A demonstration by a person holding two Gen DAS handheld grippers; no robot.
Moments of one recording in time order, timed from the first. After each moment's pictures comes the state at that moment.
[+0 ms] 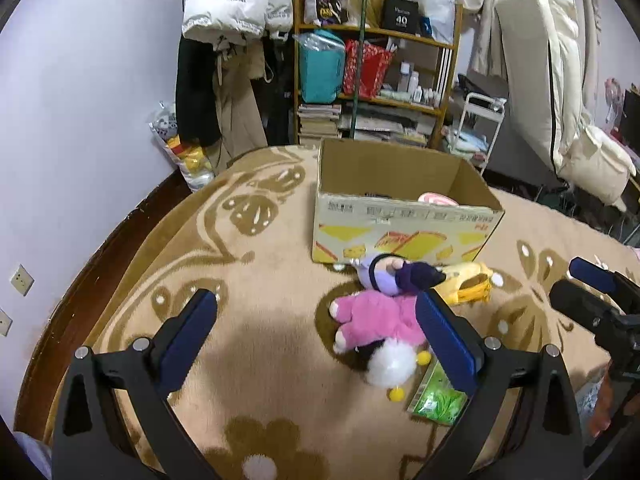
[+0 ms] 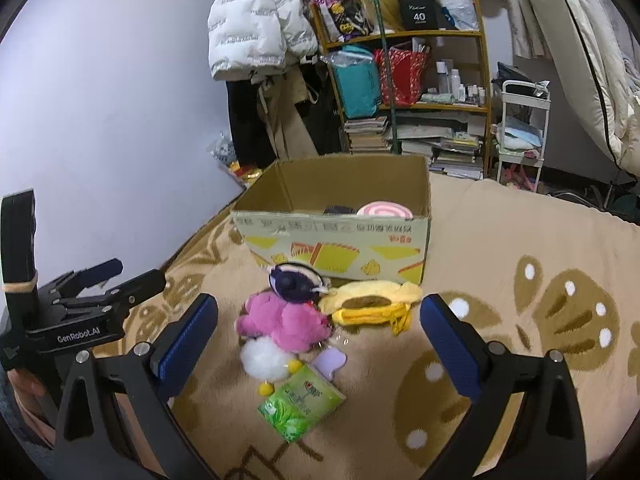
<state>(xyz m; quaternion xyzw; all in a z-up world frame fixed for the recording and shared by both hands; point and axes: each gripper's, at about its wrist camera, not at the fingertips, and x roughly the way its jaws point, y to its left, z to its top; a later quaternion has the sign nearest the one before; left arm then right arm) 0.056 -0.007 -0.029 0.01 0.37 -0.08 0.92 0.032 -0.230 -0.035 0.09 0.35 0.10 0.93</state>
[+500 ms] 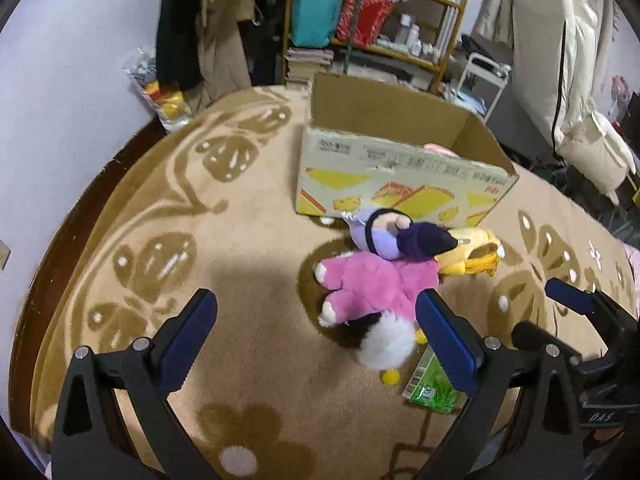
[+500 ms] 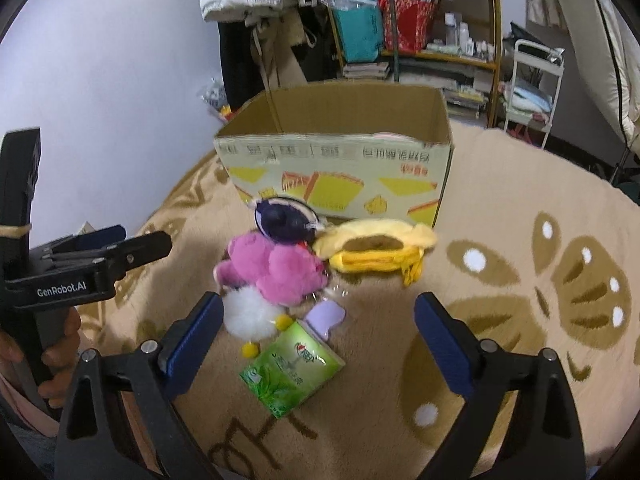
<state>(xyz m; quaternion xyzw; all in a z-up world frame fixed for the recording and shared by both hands) 0.093 -0.013 -0.072 0.00 0.47 -0.11 0.88 0.052 -0.213 -0.080 0.07 0.44 0.10 0.89</state>
